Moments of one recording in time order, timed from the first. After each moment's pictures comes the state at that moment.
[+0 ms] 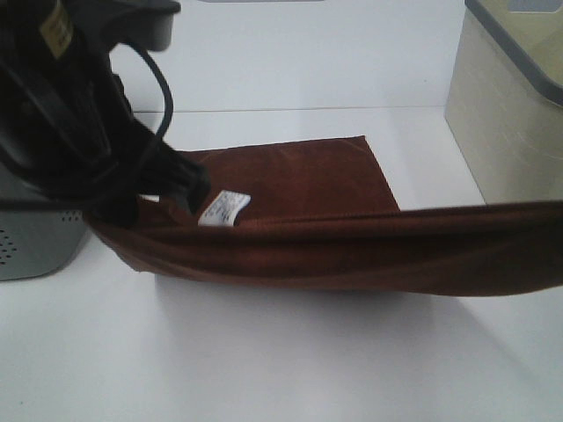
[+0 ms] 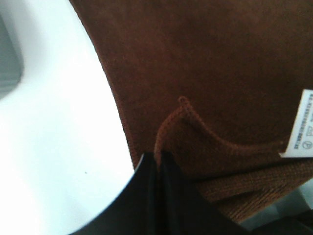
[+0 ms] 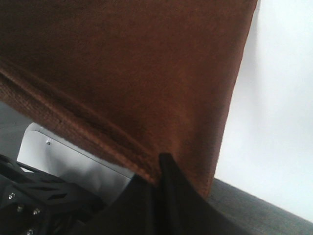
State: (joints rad) left arm -0.83 1.51 -1.23 0.15 1.17 -0.50; right arm 0.19 1.05 -0.88 0.31 1.21 -0.21
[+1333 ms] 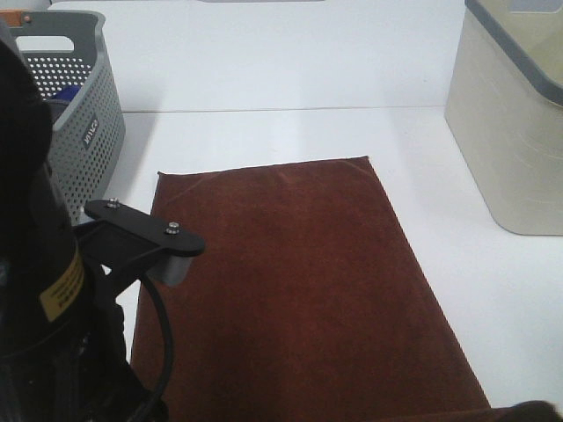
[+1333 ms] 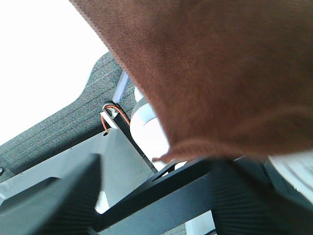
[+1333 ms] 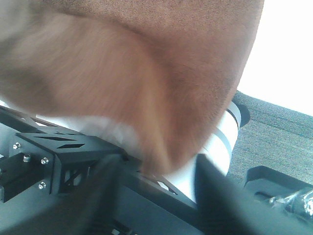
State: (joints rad) left arm -1.03 1.50 -0.98 -0.09 1.21 -0.53; right arm 0.19 0.87 -0.53 0.38 1.22 -0.17
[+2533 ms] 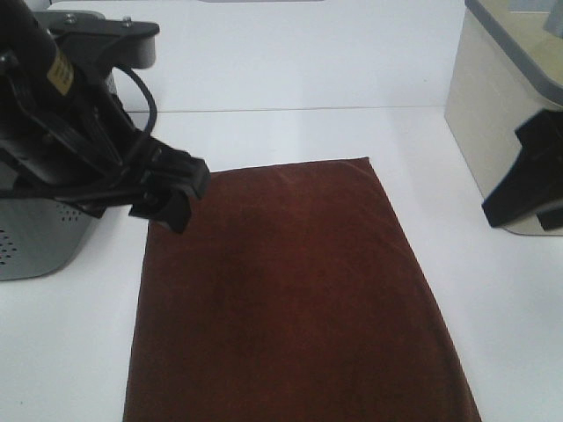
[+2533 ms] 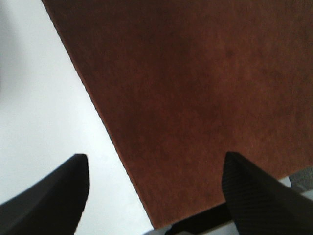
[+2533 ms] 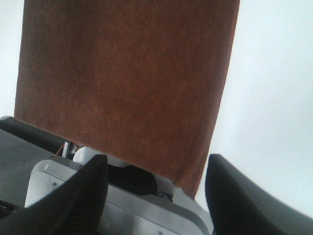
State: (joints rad) left arm -0.71 1.50 -1.10 0.09 0.88 -0.49; right arm 0.19 1.18 -0.88 0.36 1.03 -0.17
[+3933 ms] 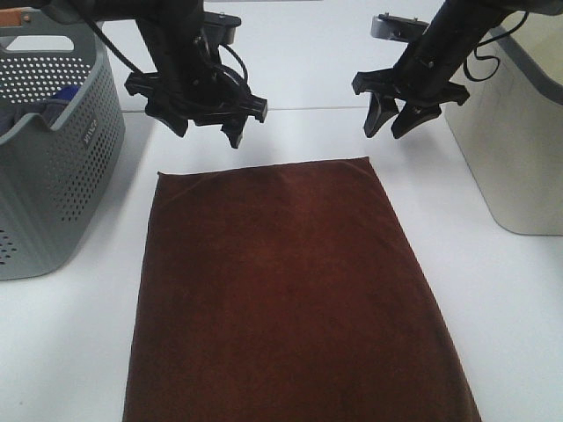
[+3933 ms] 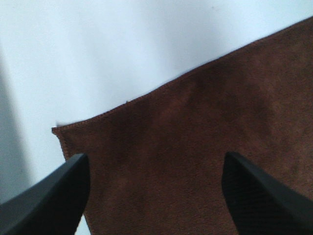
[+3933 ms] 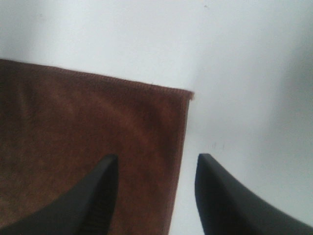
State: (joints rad) left arm -0.49 2.24 -1.89 0.17 0.89 -0.33; right arm 0.19 2.35 -2.00 0.27 1.01 -0.19
